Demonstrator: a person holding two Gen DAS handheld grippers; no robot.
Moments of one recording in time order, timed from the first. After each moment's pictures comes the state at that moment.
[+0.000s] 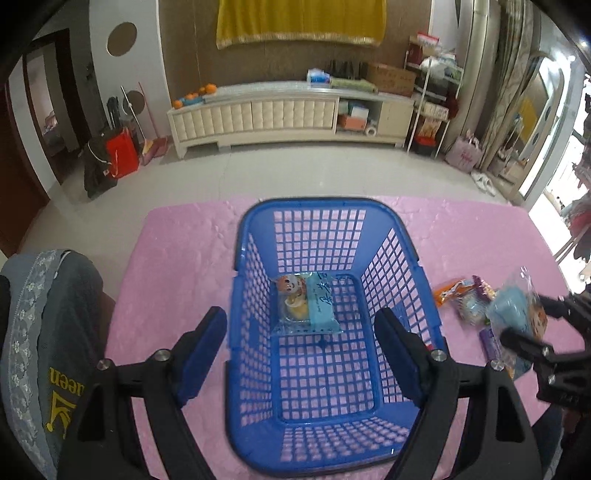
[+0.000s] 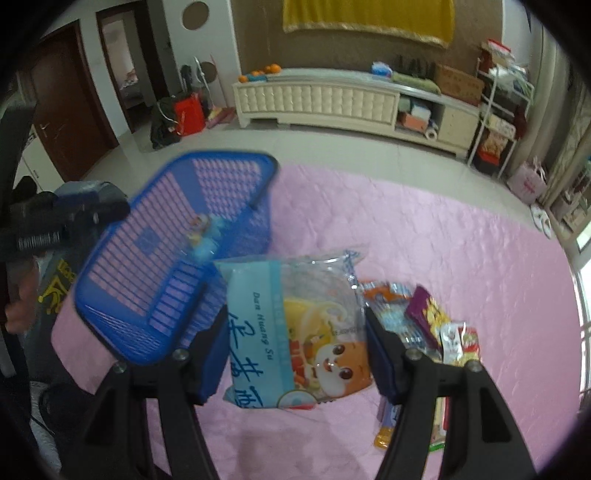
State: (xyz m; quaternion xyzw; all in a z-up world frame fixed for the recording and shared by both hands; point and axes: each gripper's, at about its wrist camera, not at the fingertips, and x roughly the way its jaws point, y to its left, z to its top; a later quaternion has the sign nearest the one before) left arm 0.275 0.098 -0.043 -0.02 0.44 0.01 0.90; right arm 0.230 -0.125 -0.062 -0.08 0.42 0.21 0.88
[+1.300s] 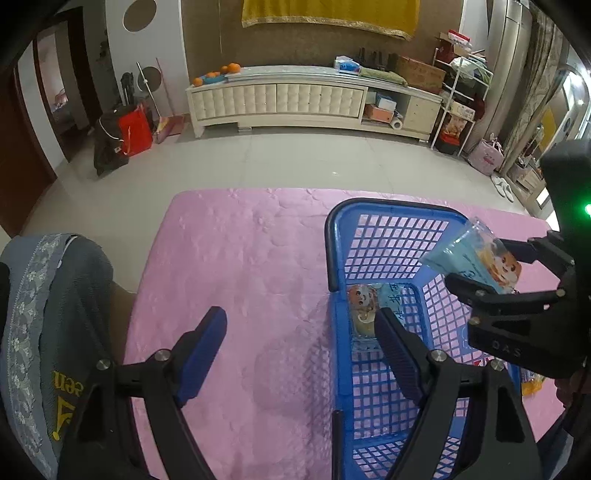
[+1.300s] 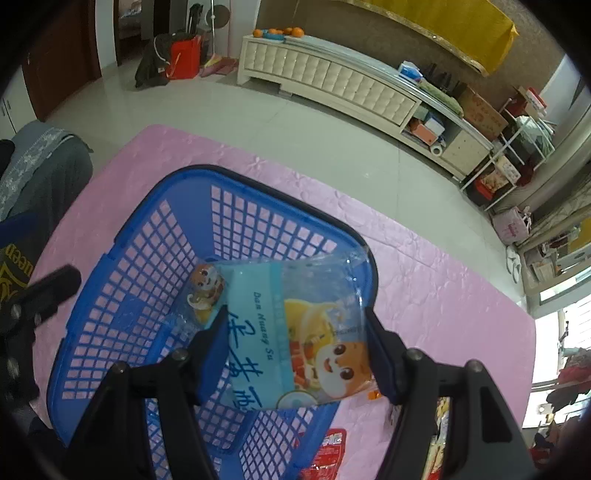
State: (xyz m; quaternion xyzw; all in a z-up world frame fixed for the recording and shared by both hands) left arm 0.316 0.166 -0.076 -0.05 0.47 0.04 0.88; right arm 0.328 0.030 -0.085 -0.22 0.48 0.14 0.84
